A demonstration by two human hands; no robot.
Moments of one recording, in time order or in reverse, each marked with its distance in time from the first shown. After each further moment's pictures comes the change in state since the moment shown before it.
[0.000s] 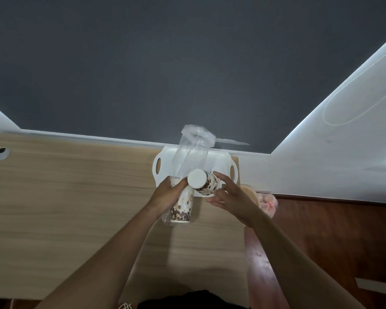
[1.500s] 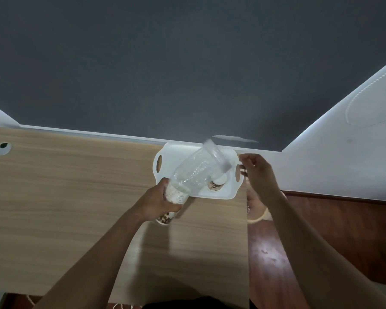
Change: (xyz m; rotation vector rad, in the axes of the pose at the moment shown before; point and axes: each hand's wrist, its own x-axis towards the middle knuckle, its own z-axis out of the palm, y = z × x) left_hand 0.033 -0.038 -0.027 0.376 -0.122 -0.079; right_hand 0.082 -0.017 -0.080 -0.074 0.437 -0.085
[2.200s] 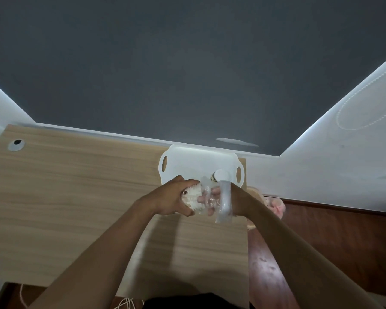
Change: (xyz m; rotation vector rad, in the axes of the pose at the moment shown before) left_hand -0.019 0.025 0.003 0.280 -0.116 0.330; right_hand -0.080 -0.016 0.038 -0.529 -0.774 -0.143
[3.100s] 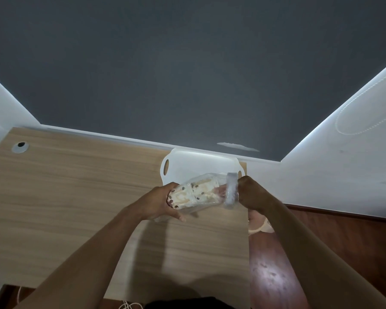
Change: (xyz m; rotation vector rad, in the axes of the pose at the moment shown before) left_hand -0.024 -0.041 -0.007 -0.161 0.057 -0.127; right_hand 0.006 0.023 -0.030 -0.385 0.187 0.087
